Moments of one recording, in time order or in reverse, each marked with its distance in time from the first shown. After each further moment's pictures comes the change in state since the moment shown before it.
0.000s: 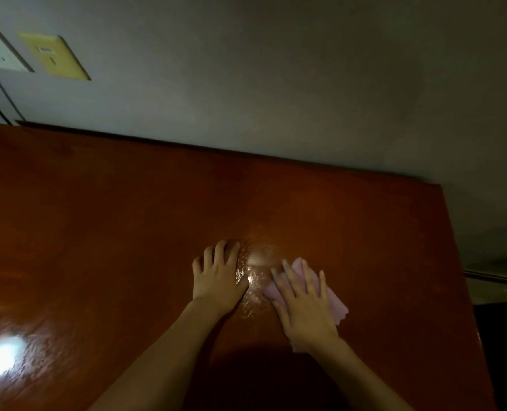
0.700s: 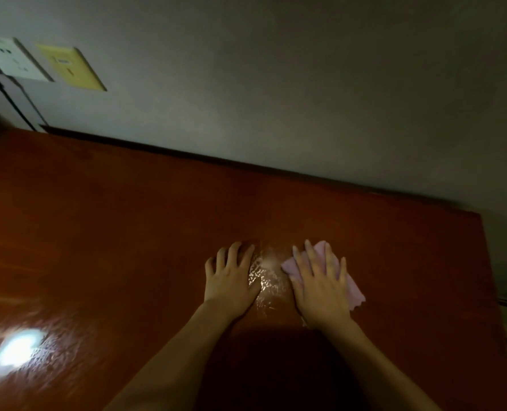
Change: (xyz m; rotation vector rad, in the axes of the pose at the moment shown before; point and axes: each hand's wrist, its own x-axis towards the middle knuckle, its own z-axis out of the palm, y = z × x) left_hand 0.042 0.007 -0.015 -0.006 0.014 -0.027; right_hand 0.084 0.032 -0.030 0.060 -0.065 0.073
